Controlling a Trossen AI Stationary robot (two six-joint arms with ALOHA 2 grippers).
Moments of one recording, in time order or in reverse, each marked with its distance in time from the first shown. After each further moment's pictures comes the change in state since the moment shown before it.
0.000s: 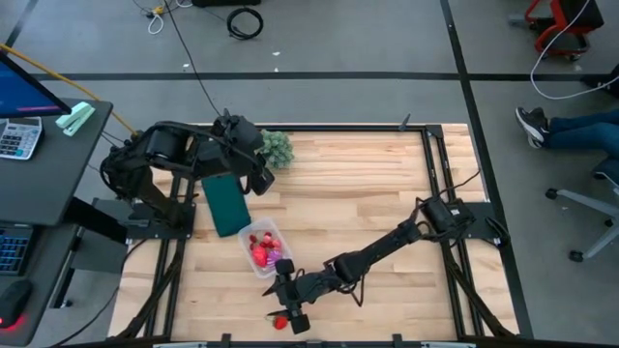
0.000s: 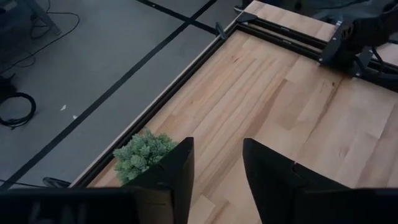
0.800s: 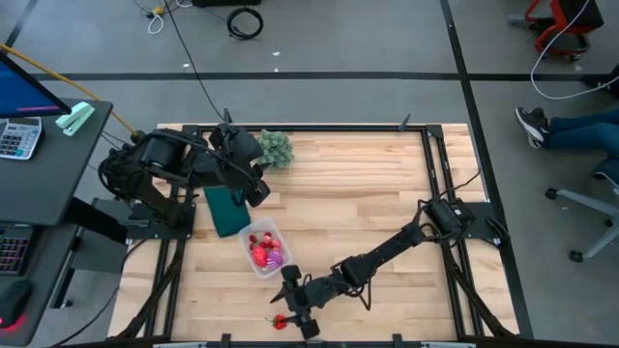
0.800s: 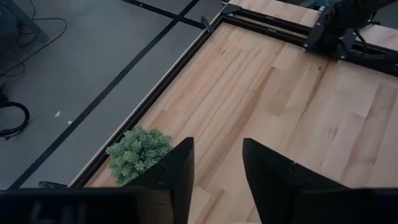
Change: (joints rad) left arm -0.067 0.000 0.000 -0.031 0.000 0.000; right arm 0.030 -0.032 -0.096 0.077 -0.017 0.002
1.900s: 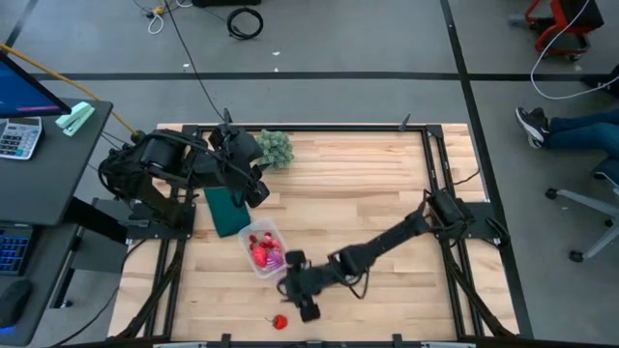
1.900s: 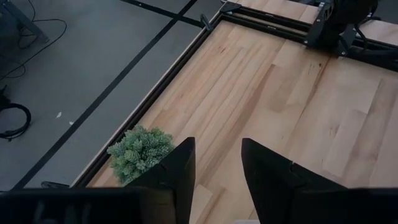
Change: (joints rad) left arm -0.004 0.000 0.000 -0.009 0.000 0.007; right arm -0.053 -0.062 0.000 -0.267 0.017 0.000
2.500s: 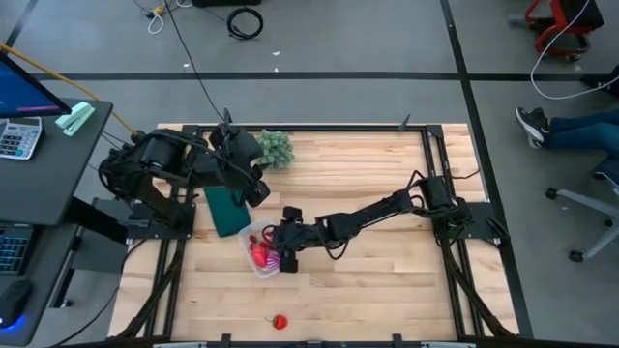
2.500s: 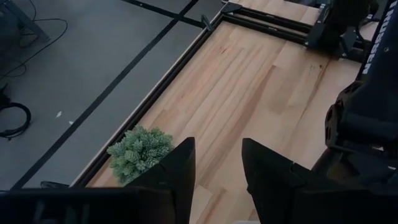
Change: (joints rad) left arm 0.004 0.000 0.000 0.003 0.000 -0.003; right arm -0.227 0.021 0.000 -0.018 0.116 0.023
